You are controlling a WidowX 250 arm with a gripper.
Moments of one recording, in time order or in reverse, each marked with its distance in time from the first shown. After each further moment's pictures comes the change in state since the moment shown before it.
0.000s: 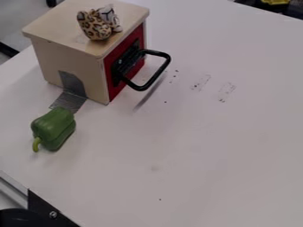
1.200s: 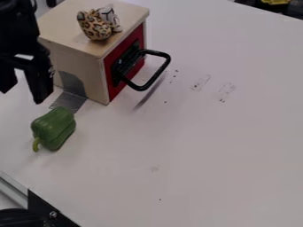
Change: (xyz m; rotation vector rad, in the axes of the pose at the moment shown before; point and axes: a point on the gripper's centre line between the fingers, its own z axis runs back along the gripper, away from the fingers) arm -0.126 0.034 -0.091 -0.003 0.026 -0.041
